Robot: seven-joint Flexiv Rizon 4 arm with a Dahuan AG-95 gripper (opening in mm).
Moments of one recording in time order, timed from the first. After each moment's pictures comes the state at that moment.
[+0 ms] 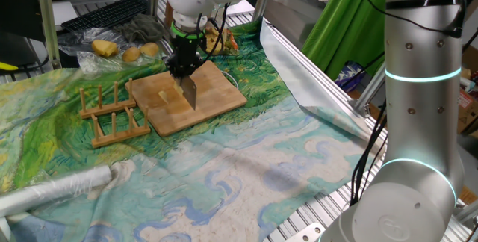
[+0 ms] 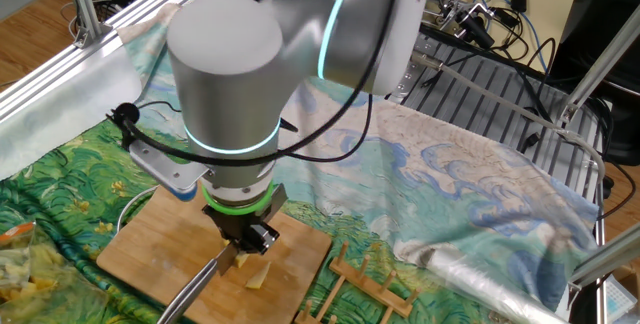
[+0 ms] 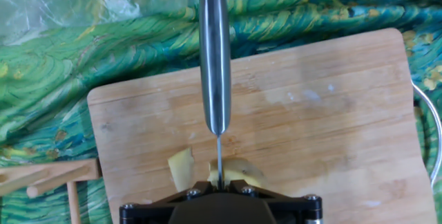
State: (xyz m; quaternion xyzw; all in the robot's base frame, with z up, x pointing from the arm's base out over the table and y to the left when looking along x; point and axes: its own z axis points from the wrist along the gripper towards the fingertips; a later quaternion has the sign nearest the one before) arm 0.660 0.029 0.073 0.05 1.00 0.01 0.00
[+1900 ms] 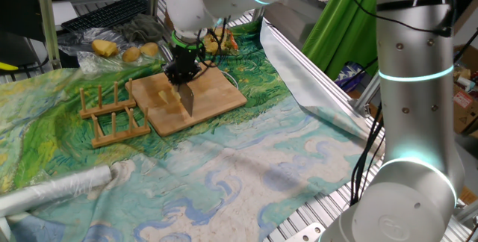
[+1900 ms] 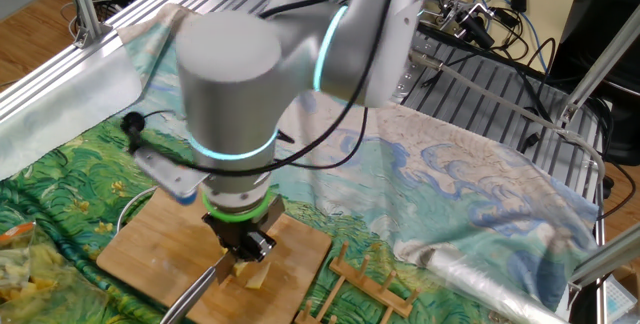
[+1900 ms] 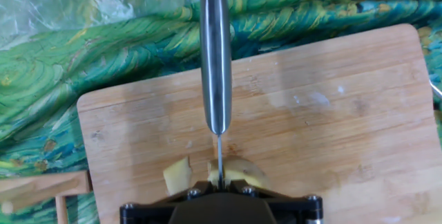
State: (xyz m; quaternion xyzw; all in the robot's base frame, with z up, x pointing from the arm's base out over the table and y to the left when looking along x) arm 0.673 0.030 0.038 0.05 1.00 0.01 0.02
